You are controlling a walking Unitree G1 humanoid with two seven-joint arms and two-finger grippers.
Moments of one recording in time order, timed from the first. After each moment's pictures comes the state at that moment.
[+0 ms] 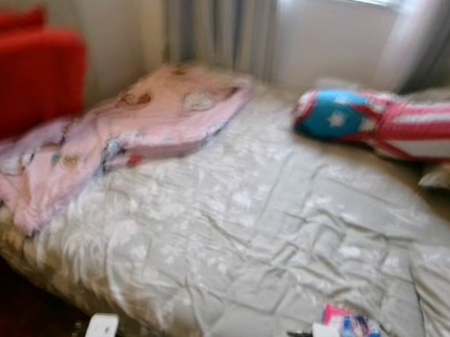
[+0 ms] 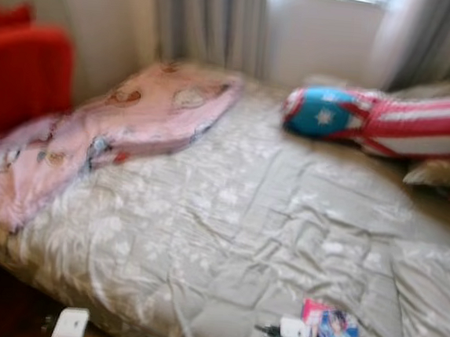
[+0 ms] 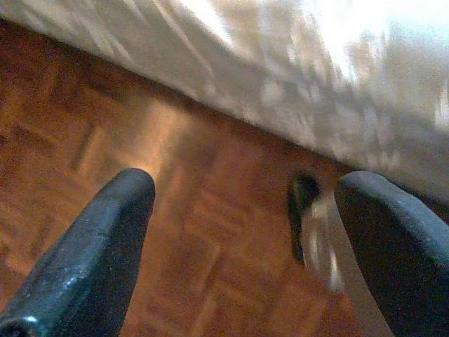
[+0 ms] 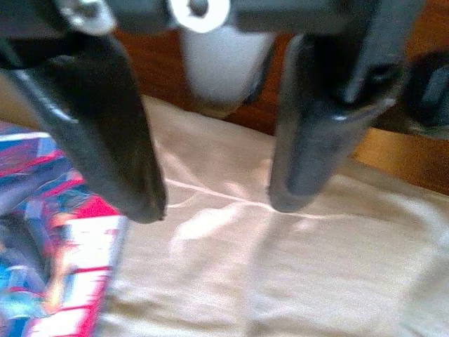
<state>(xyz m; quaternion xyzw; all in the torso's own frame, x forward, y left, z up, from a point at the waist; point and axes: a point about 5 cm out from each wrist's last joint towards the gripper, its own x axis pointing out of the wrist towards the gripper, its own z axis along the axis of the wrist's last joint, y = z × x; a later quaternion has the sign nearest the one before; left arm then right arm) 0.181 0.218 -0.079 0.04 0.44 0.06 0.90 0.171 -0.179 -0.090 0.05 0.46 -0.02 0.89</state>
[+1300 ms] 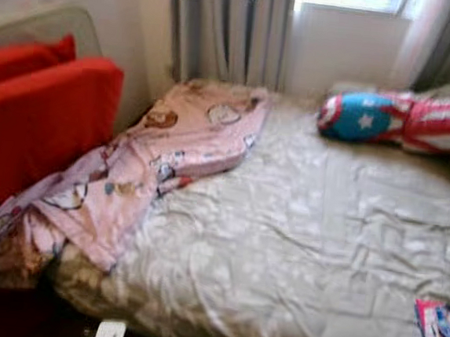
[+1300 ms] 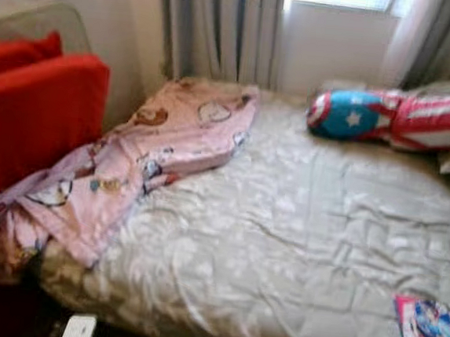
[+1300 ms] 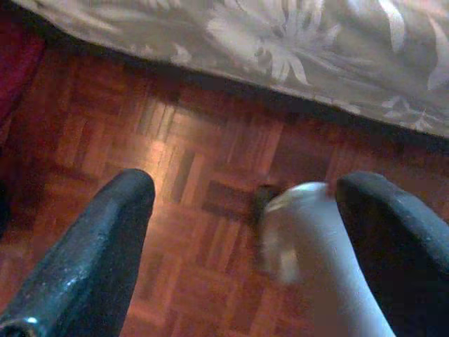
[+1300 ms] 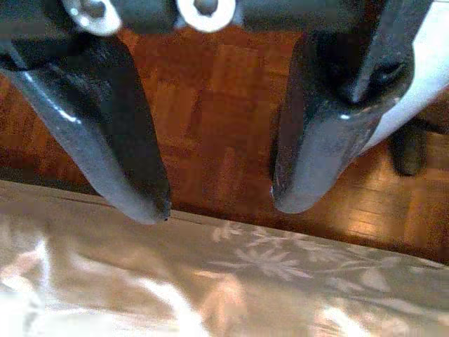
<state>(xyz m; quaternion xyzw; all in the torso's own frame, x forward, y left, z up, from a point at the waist) 0.171 0.204 -0.086 0.02 0.46 0.05 0.89 0.146 -0.207 -0.096 0.01 0.49 -0.02 0.87</state>
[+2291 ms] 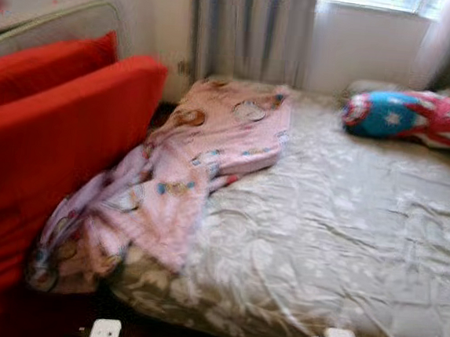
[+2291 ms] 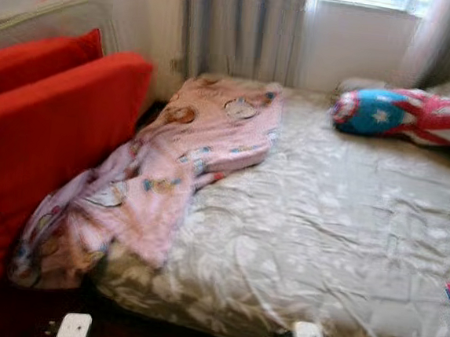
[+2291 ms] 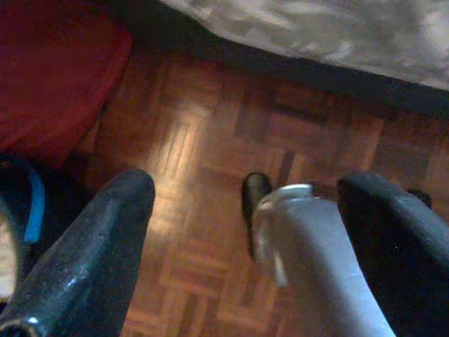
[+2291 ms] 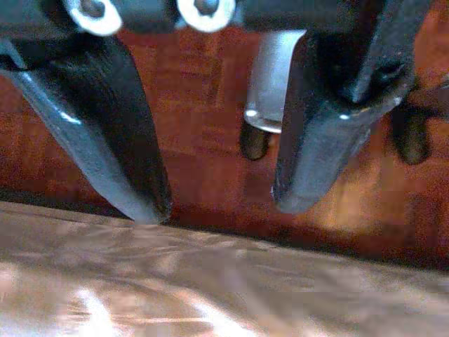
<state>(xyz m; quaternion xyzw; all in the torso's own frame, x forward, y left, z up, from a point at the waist) 0.165 0.218 -0.086 0.03 0.46 0.06 0.89 0.173 -0.194 -0.087 0.02 0.46 -0.01 0.89</state>
